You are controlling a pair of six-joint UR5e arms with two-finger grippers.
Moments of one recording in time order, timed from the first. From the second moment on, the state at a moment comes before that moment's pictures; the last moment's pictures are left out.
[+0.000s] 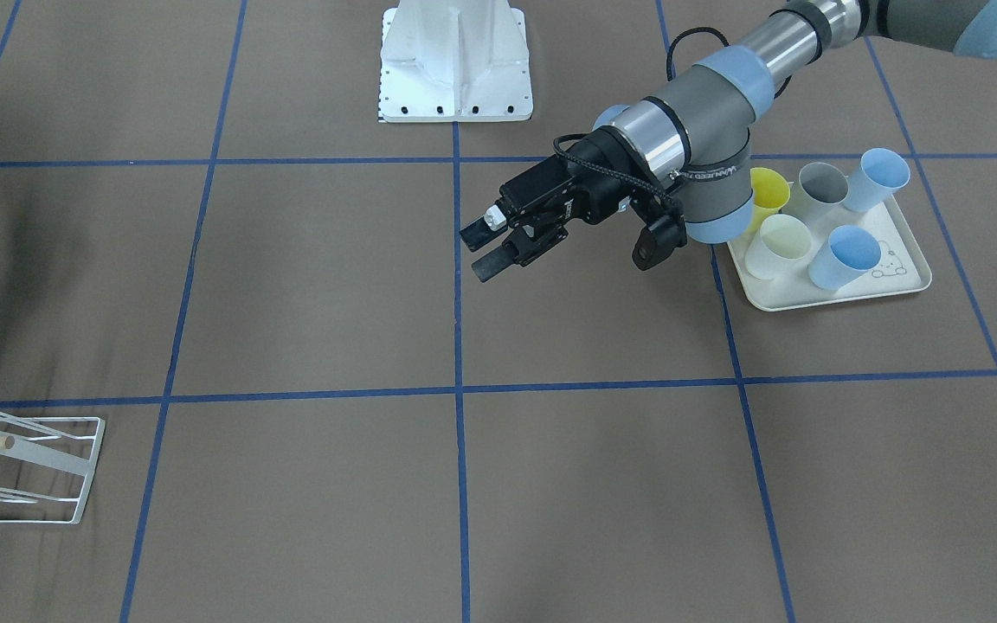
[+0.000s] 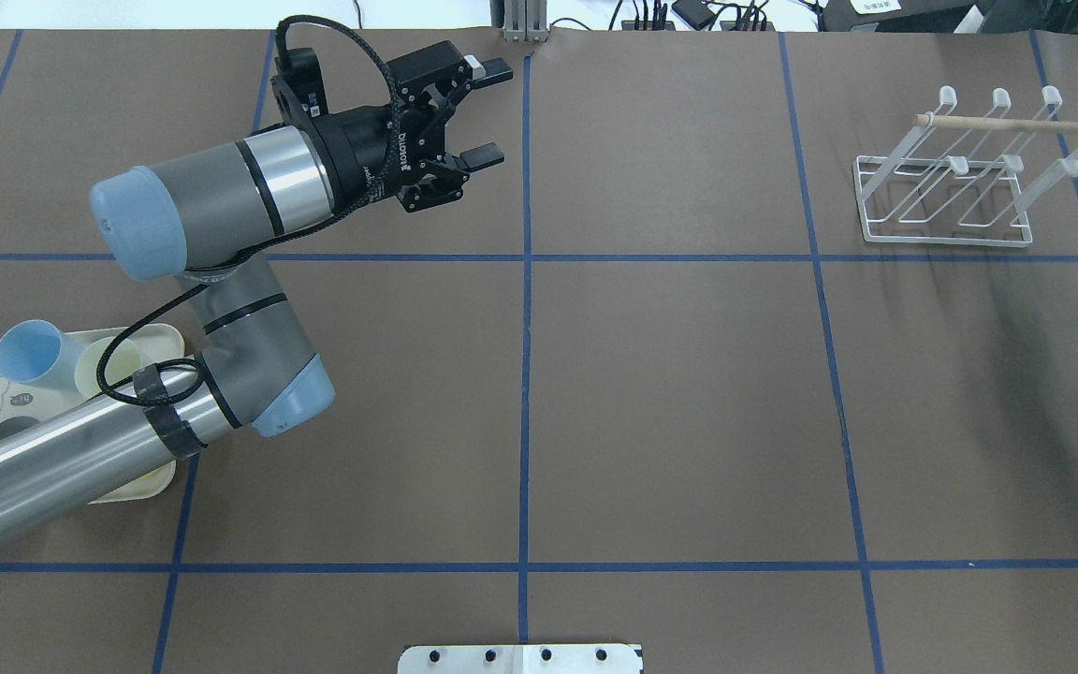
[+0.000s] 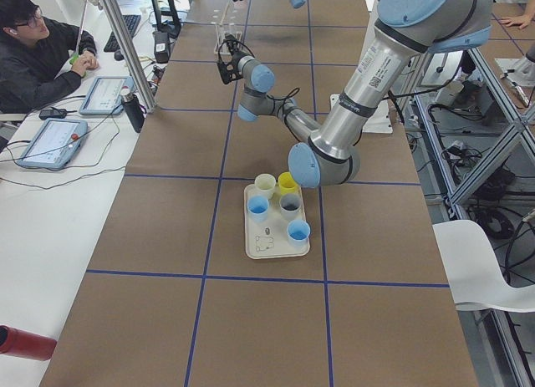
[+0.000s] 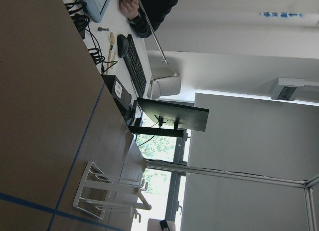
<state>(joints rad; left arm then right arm) -0.67 -2.24 -1.40 -3.14 -1.62 -2.11 1.08 -1.68 1.66 -0.48 1.43 0.81</state>
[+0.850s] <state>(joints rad) -0.67 -2.24 -1.39 -3.15 -1.61 -2.11 1.08 -1.63 1.61 -0.49 1.42 0.81</state>
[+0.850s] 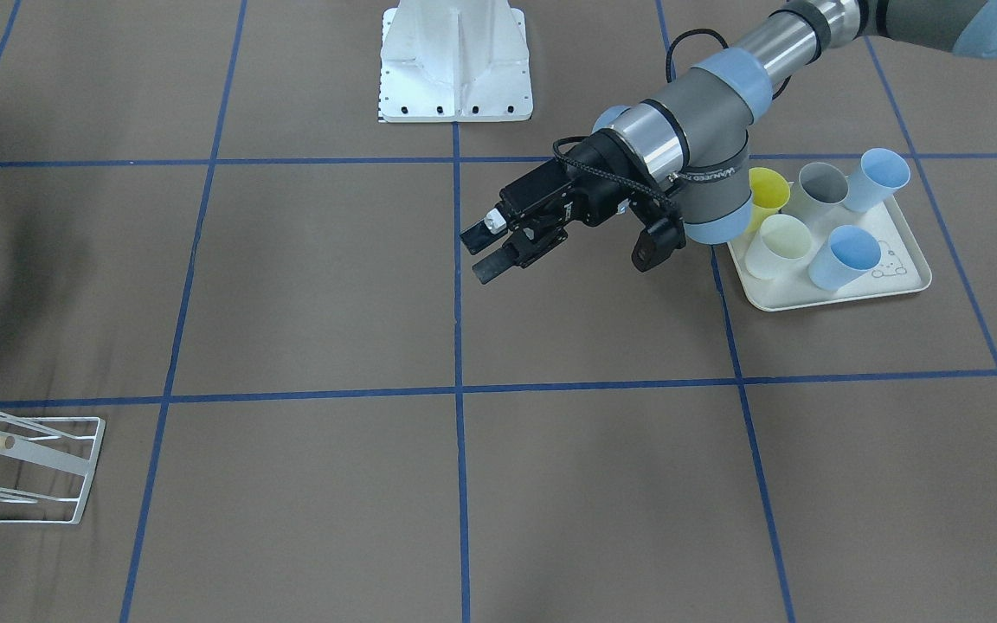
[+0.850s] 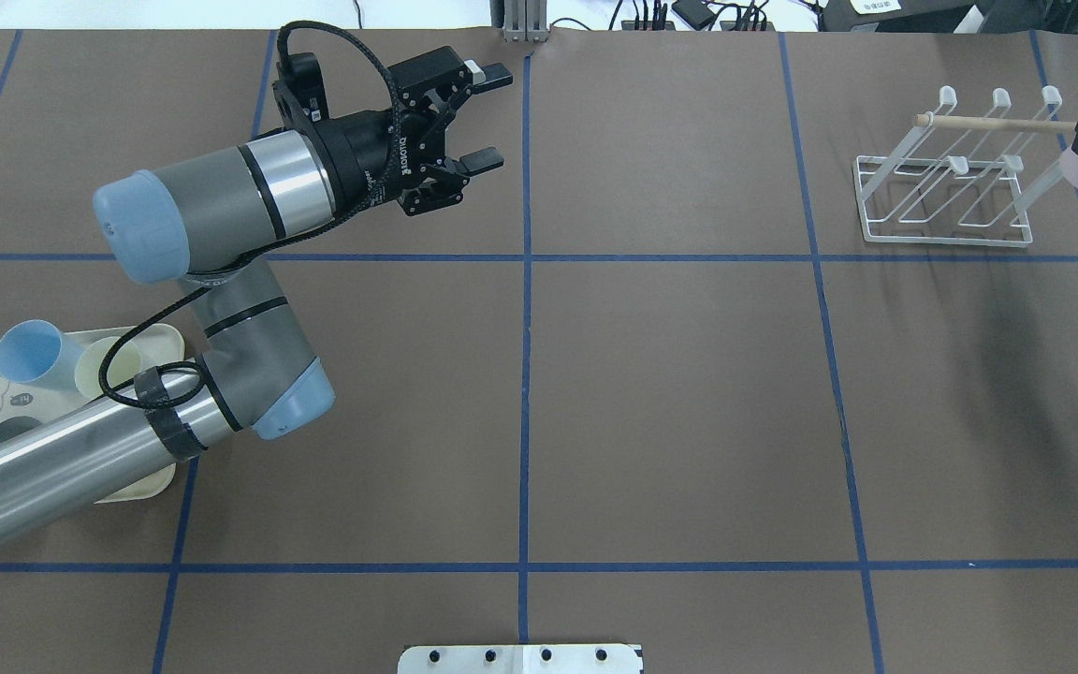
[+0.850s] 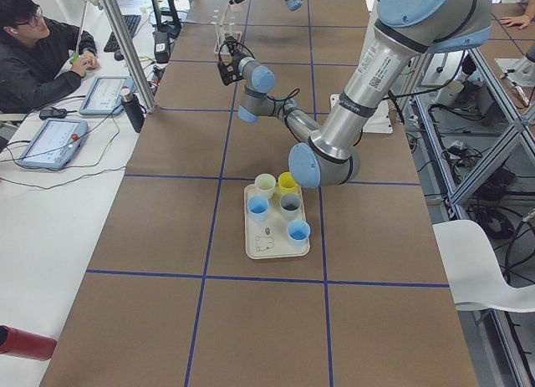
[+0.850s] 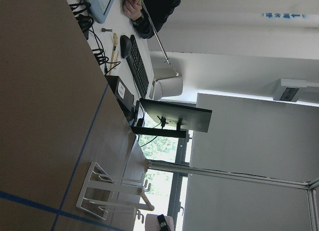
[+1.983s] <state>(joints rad) -0.66 -2.23 -1.39 -3.15 -1.61 -2.11 1.08 -1.61 1.57 -0.48 1.42 0.80</state>
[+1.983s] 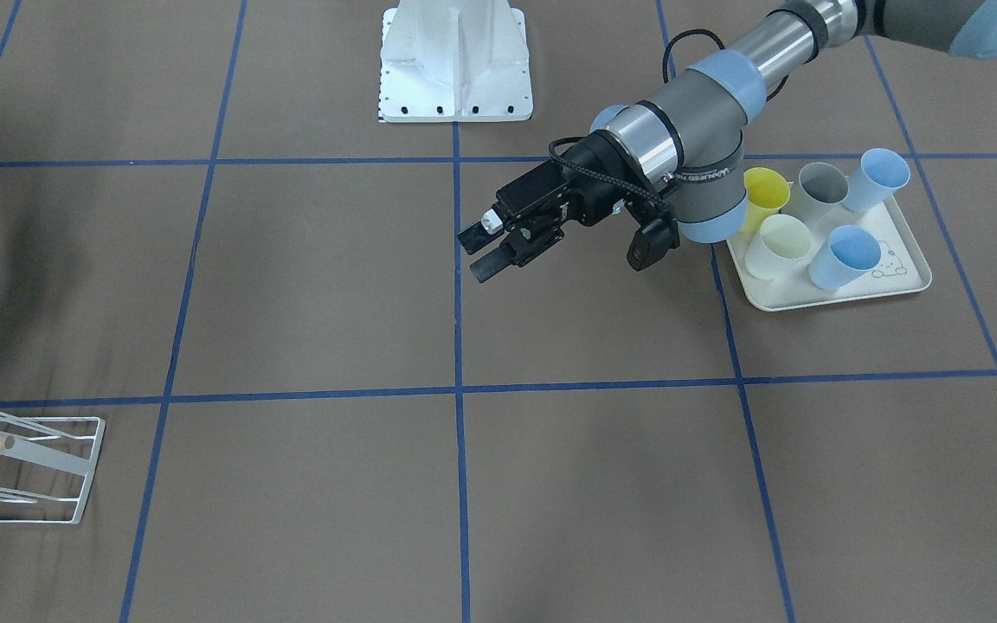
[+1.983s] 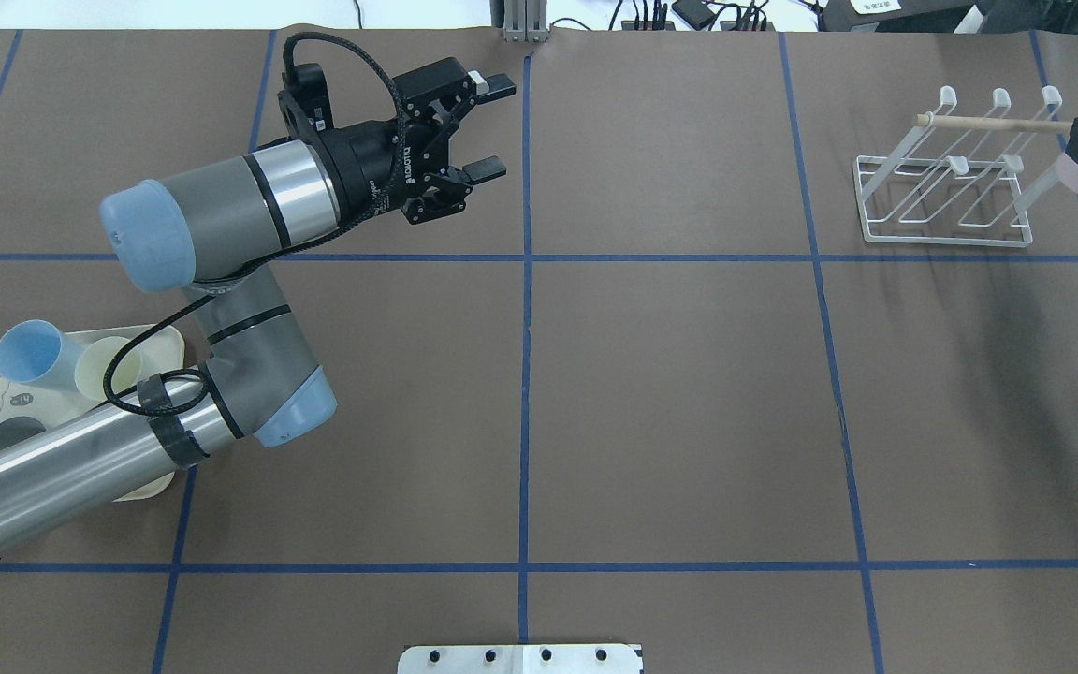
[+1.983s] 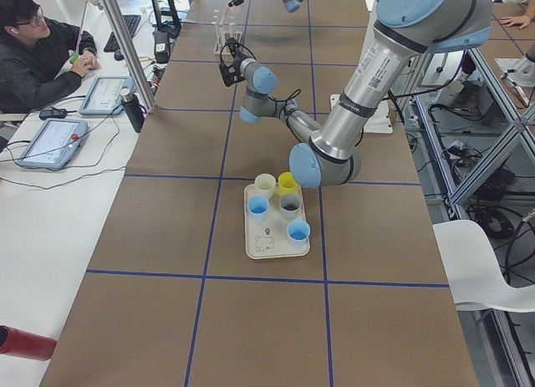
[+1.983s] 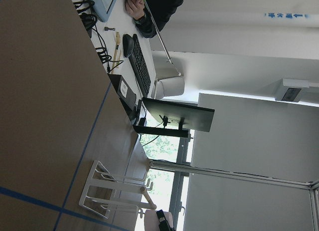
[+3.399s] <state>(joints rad) -0.87 -1.97 -1.81 -2.63 -2.02 -1.71 1.12 -1.61 1.90 -0.73 1.78 0.91</state>
